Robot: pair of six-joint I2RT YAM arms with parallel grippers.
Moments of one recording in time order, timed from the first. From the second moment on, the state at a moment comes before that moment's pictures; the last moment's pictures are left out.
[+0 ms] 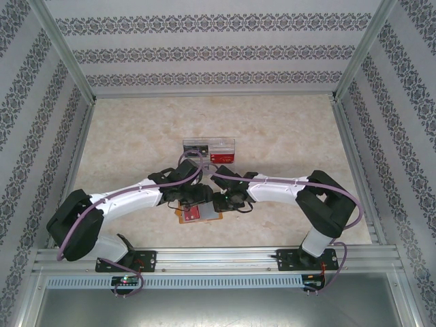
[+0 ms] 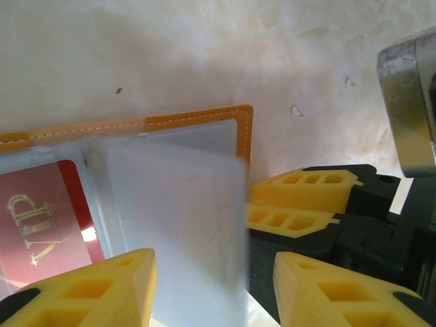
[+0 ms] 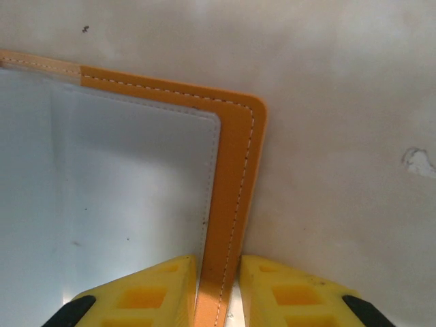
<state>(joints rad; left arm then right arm) -0.74 1.42 0.79 -0.41 0.26 -0.96 0.90 1.68 0.90 -0.44 -0.17 0.70</state>
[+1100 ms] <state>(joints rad) -0.58 1.22 0.58 -0.47 0.24 -0.92 0.89 1.71 0.96 -0.24 -0.32 0.84</state>
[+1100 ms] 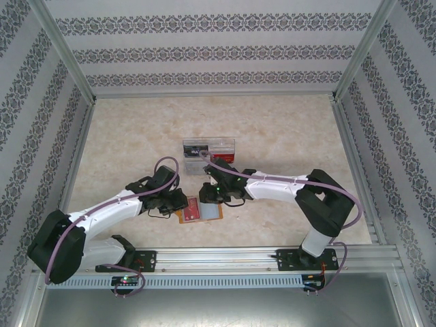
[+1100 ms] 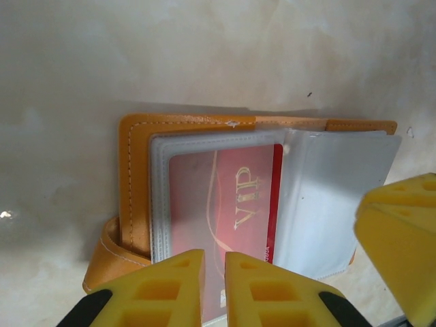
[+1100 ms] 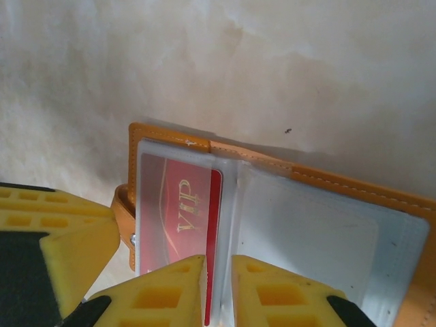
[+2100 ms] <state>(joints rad) -0.58 1.29 0.55 -0.43 0.30 -0.91 0.90 1.83 0.97 -0.18 -0.45 0.90</state>
